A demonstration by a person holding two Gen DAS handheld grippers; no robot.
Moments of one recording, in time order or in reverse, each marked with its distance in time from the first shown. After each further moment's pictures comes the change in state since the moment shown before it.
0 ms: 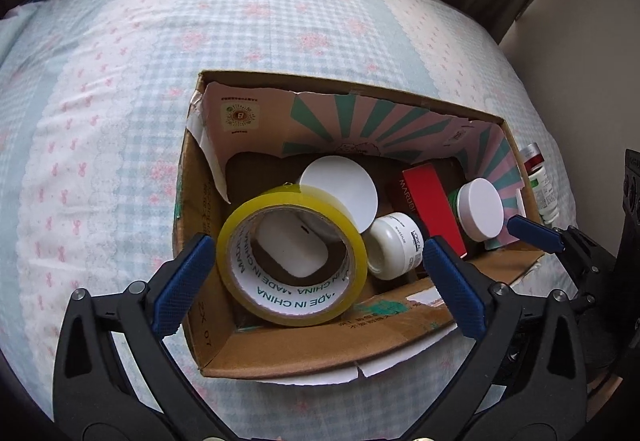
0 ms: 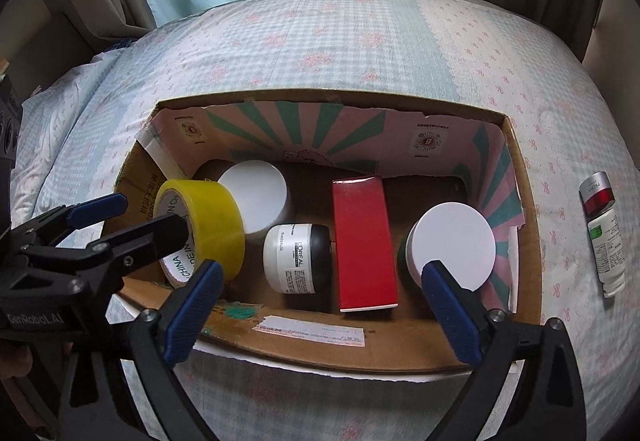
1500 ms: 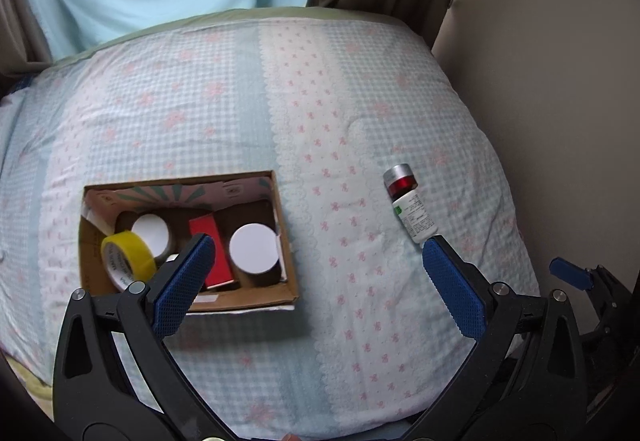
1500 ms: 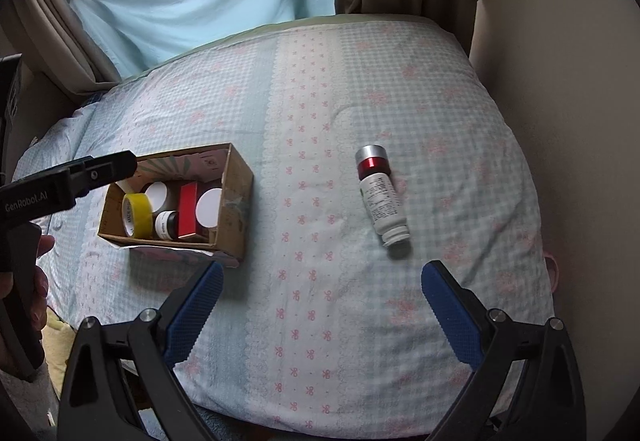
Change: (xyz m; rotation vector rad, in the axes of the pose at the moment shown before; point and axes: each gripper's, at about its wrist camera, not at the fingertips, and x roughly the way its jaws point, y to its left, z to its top) left arm -0.081 -0.323 0.052 0.111 -0.008 0.057; right arm -0.229 -0.260 -0.037 0.137 -0.009 -0.051
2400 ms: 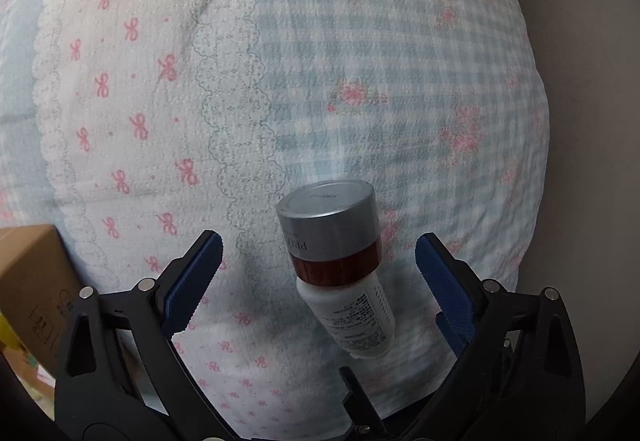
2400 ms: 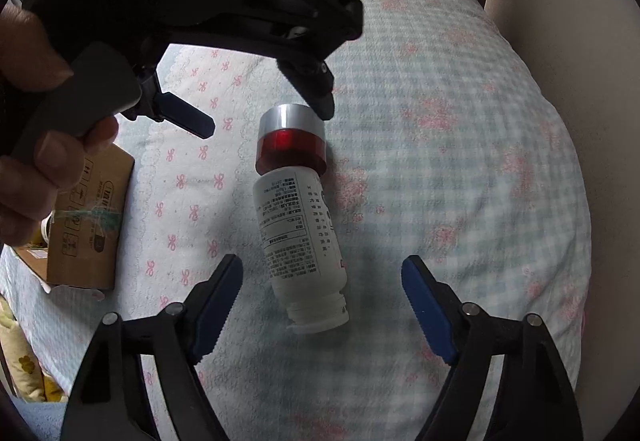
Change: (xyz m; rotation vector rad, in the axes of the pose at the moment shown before) left arm 0.347 -0.104 0.071 -0.100 0.630 -0.098; right arm 0.208 -0.096 0.025 -0.063 0.104 -0.019
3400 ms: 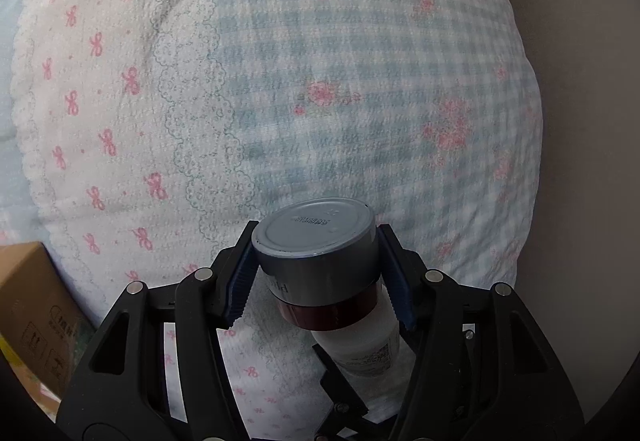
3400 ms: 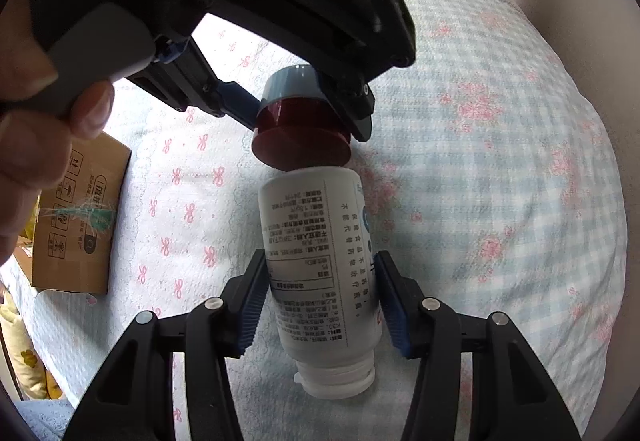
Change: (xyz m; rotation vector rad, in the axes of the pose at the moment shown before) left arm -0.004 -0.011 -0.006 0.046 -0.017 -0.033; right arm 0.033 0.003 0.000 -0.012 0.014 0.064
